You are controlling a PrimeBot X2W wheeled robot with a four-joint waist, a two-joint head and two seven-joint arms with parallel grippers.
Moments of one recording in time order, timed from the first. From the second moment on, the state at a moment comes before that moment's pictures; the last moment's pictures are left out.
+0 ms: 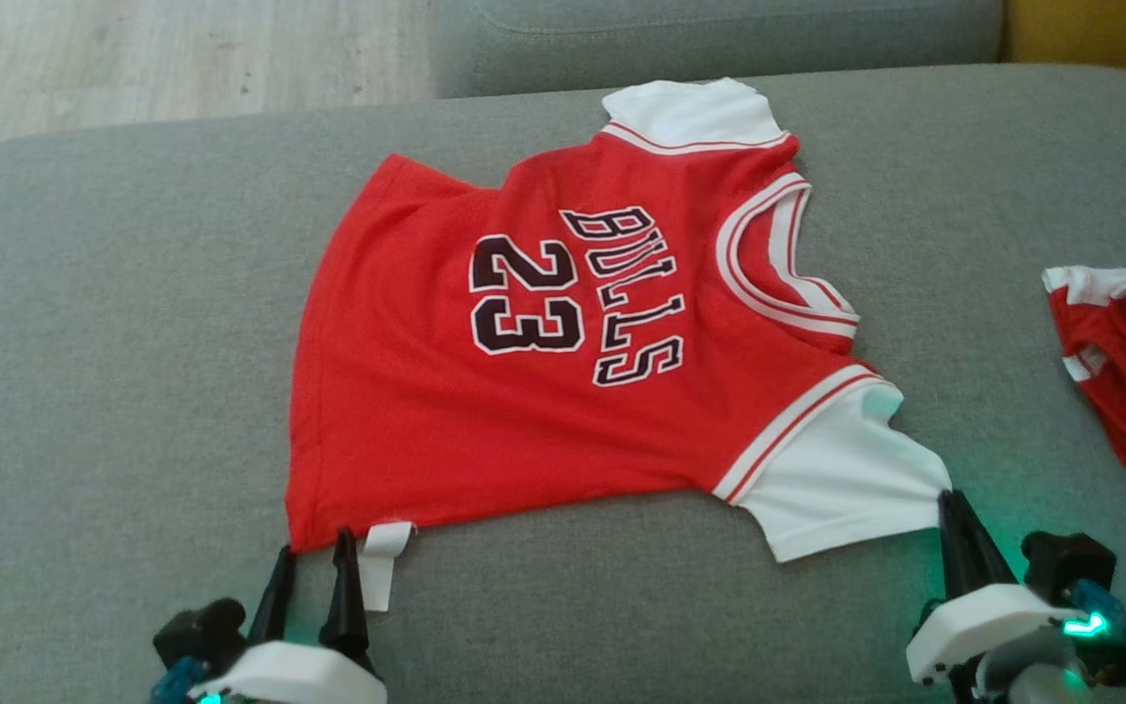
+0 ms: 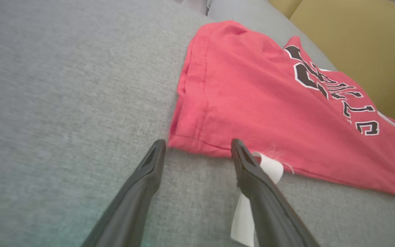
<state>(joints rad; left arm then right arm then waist) -0.11 0.05 -0.19 0.67 -0.55 -0.12 -0.26 -0.11 -0.04 -0.12 0.69 0.05 0.14 -0.26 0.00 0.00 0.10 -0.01</state>
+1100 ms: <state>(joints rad) -0.35 0.20 -0.24 0.37 -0.51 -0.13 -0.26 -0.38 -0.11 0.01 0.25 0.41 0.14 -0.26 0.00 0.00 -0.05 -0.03</state>
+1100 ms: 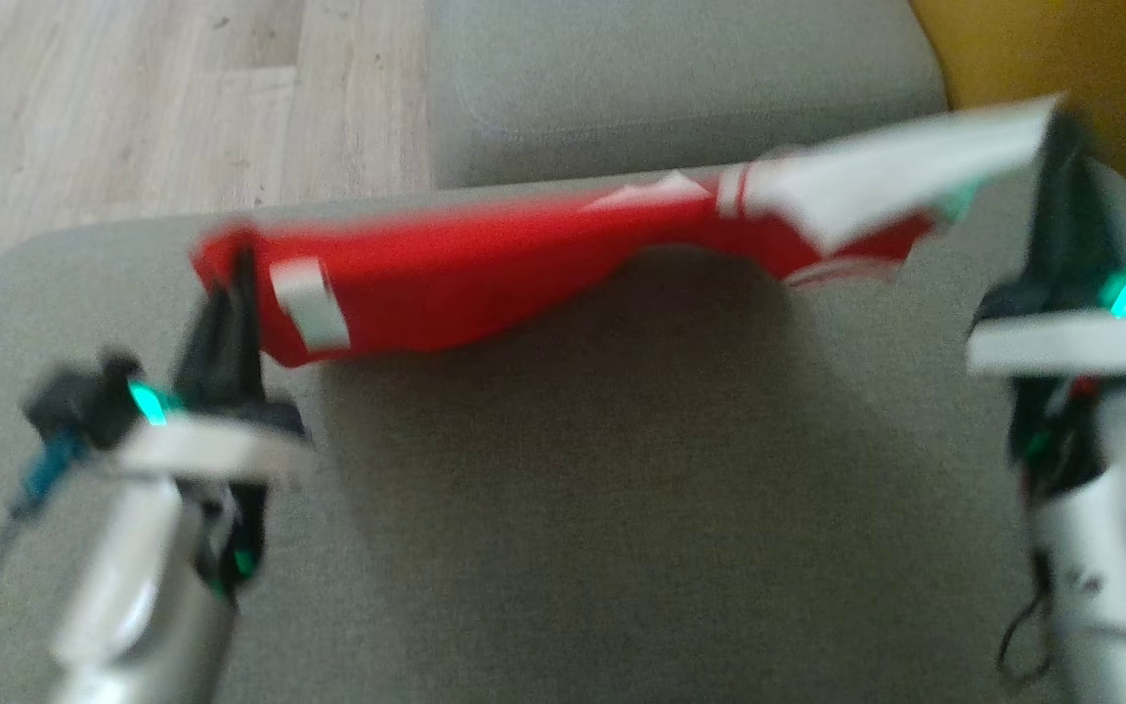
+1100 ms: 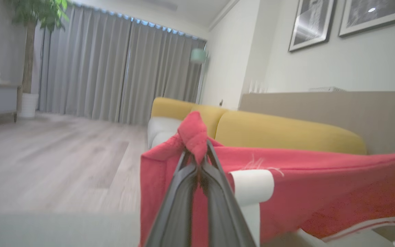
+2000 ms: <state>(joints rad) -1.24 0.26 -0.29 0.68 -0.52 -0.05 -0.20 -1.44 -0.26 0.02 0.74 0.28 0.14 -0.25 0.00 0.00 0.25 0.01</state>
